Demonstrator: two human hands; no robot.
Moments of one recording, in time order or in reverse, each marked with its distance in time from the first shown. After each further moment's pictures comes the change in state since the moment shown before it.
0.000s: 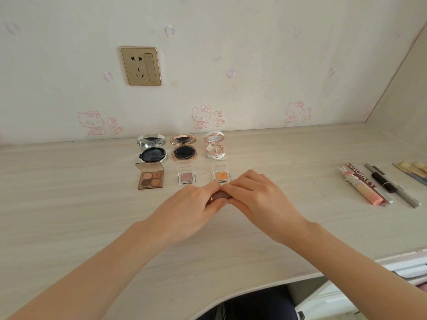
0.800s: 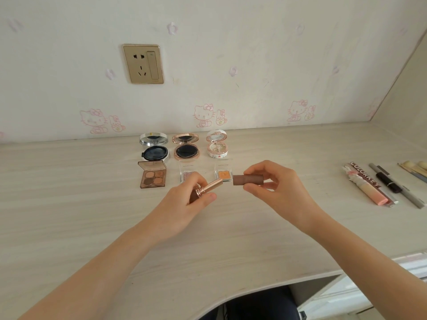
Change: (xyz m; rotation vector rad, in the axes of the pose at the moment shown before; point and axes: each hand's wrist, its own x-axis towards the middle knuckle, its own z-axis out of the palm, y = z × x) left_hand -0.009 -0.023 0.001 -0.352 0.093 -0.119; right_hand 0.002 0.011 -0.025 0.772 0.058 0.614
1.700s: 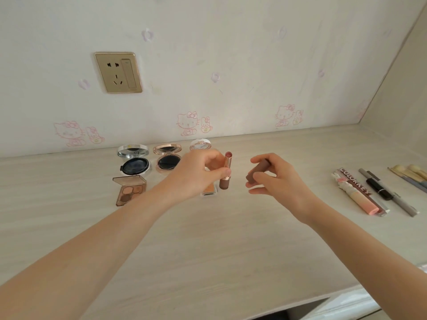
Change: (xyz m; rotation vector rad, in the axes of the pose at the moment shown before) left_hand 0.099 0.046 0.011 0.026 -0.008 0.079; right_hand 0.037 0.020 -0.034 0.210 0.042 0.206
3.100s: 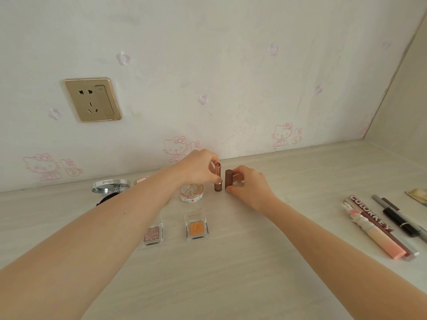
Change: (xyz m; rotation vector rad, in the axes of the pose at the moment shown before) left_hand 0.143 -0.037 0.000 0.391 -0.230 -0.108; right_hand 0.142 0.058 0.013 -0.515 0.065 -0.040
